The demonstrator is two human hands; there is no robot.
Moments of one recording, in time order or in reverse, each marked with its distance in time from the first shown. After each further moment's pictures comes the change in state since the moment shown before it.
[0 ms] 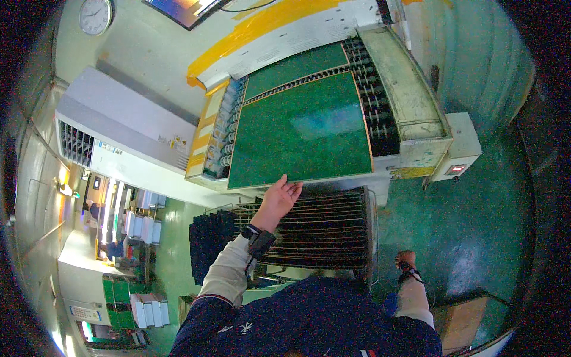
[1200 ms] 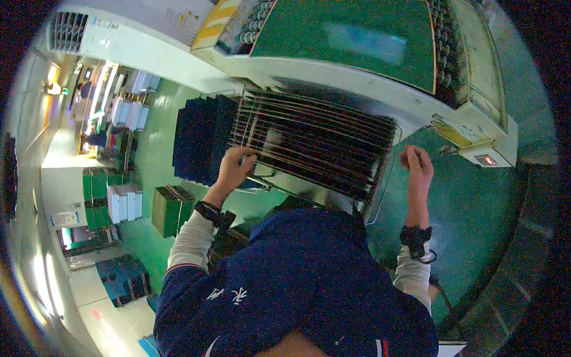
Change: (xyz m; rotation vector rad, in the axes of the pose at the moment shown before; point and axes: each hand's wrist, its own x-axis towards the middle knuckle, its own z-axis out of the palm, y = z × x) left_hand -0.231 -0.002 -0.156 1.798 0.359 0.547; right_hand -0.258 -0.274 0.158 0.044 0.001 -0.864
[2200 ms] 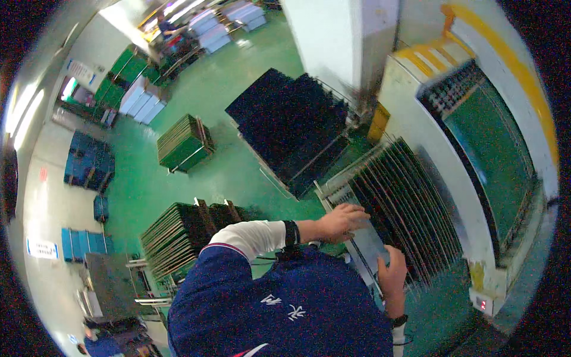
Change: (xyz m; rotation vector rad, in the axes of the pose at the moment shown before) left_hand -0.101 -0.068 0.053 -0.213 0.038 0.349; right_hand -0.157 0.023 0.210 -1.010 -0.842 -0.498
